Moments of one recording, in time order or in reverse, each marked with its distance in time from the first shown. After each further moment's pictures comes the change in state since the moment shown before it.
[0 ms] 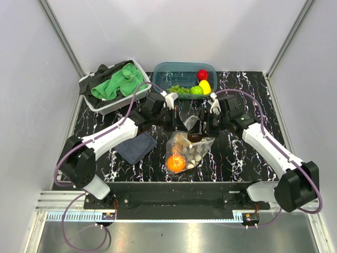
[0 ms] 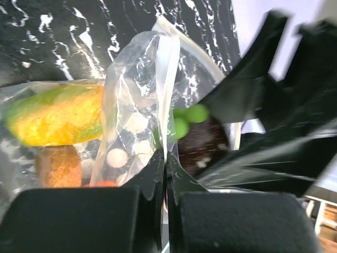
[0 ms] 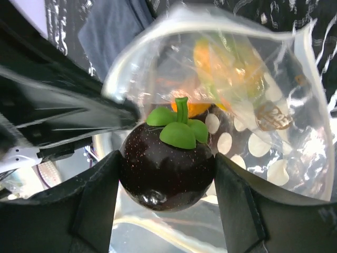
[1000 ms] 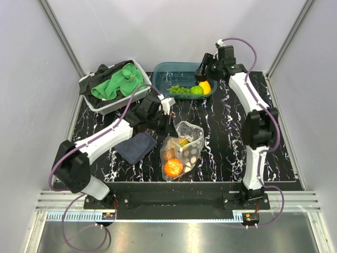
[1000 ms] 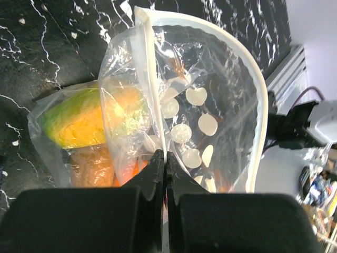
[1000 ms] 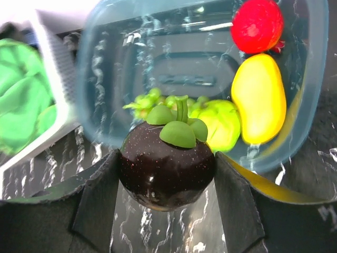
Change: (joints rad) left arm 0.026 -0.084 -0.040 -0.179 -0.042 0.224; right arm -0.182 0.755 0.960 0.078 0.335 -0.109
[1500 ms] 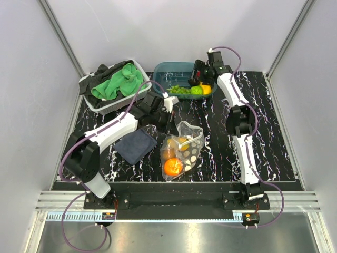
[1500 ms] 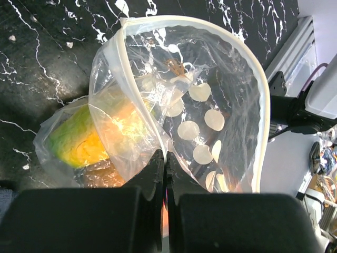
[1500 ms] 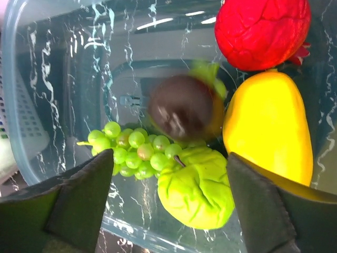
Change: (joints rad) left arm 0.047 0.143 0.094 -0.037 0.125 0.140; right arm -0.014 0.578 0.605 -0.187 -0.033 0.036
